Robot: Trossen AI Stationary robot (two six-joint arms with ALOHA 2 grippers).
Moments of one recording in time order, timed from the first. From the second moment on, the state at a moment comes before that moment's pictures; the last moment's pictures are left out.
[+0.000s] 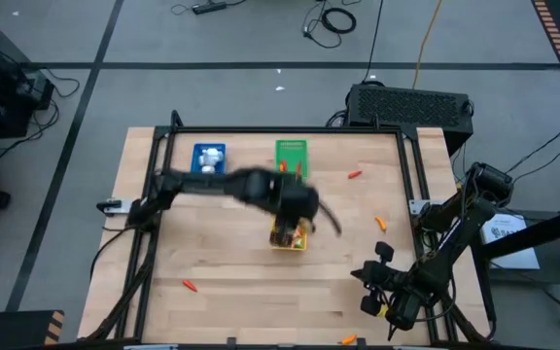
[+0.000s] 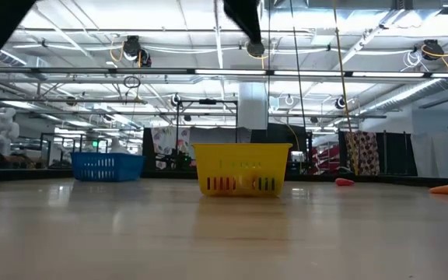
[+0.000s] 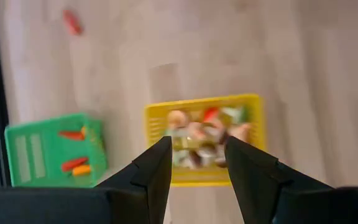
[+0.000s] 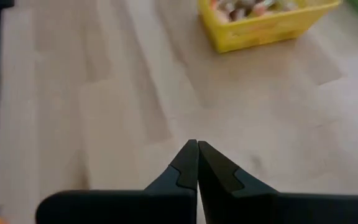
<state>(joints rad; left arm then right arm) -0.11 2.14 2.35 -1.36 -0.15 0.11 0.96 1.51 0.92 -0.70 0.75 1.24</state>
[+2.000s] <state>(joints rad) -0.26 2.14 1.50 0.09 0.13 0.22 0.96 1.80 1.10 -1.11 0.31 2.16</state>
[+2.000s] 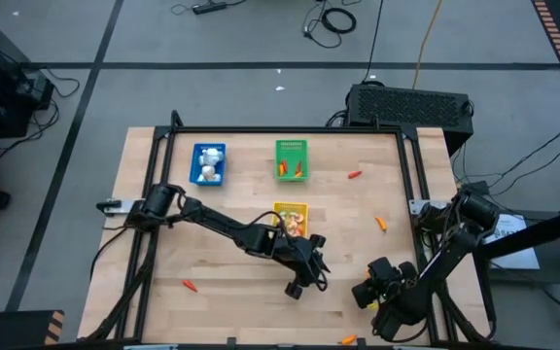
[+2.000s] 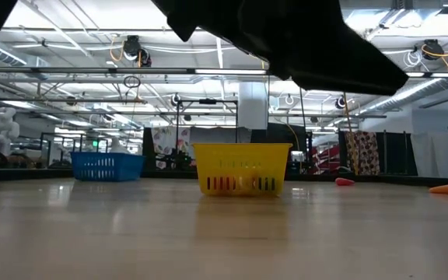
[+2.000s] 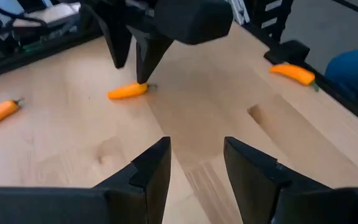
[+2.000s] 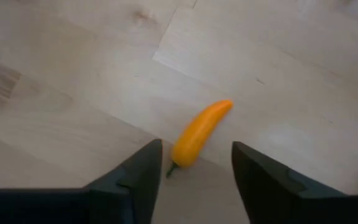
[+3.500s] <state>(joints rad) -0.28 2.14 1.50 0.21 0.19 0.65 0.91 1.74 1.15 -0.84 0.48 1.80</state>
